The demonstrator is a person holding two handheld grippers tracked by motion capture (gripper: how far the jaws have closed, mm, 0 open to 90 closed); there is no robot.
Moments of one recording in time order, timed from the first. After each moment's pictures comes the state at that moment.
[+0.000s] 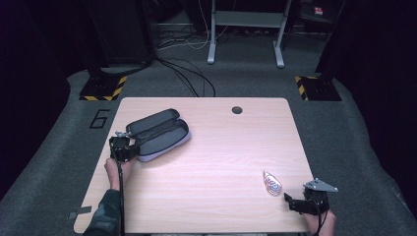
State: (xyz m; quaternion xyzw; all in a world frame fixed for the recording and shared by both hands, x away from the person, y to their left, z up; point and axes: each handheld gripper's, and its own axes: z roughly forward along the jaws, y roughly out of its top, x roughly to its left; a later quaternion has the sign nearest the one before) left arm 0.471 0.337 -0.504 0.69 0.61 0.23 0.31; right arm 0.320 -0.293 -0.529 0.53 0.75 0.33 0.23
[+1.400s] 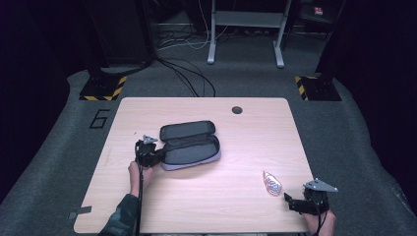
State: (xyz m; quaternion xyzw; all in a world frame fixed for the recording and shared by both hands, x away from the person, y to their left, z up) left arm 0.456 0.252 -0.504 0.76 0.52 0.18 0.35; right arm 0.320 -0.293 -0.529 0.53 0.75 0.33 0.23
